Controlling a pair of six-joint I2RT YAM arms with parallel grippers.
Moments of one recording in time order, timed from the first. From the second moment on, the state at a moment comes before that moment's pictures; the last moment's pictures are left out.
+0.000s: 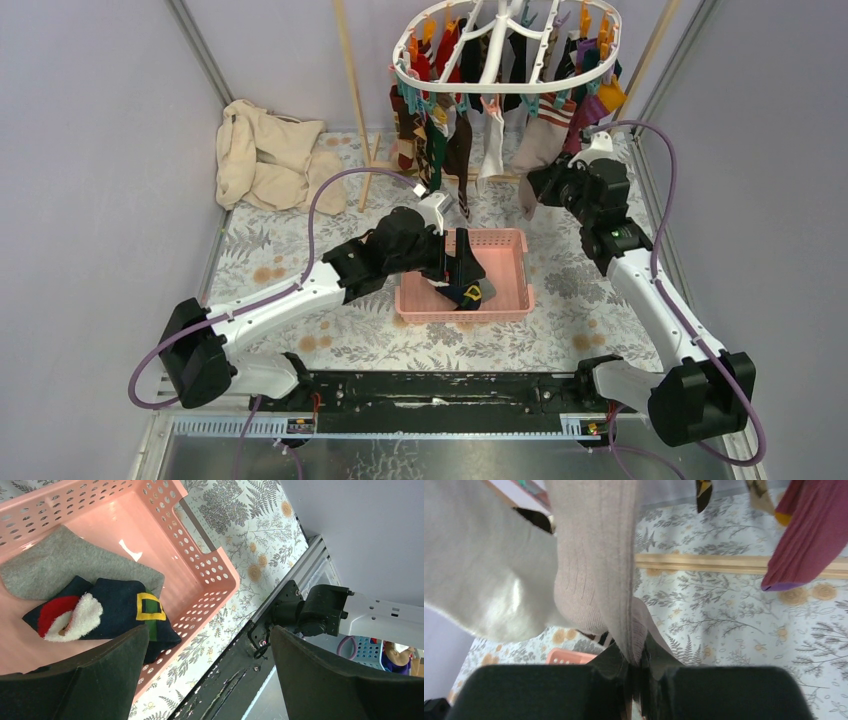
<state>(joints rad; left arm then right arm) -0.90 1.32 1.00 -0.16 0.20 -0.63 0.20 1.14 0.94 -0.03 -0.15 0.42</state>
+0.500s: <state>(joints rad) -0.90 1.32 1.00 -0.16 0.19 -0.63 0.43 1.33 1.04 -0.06 -0.19 0.39</state>
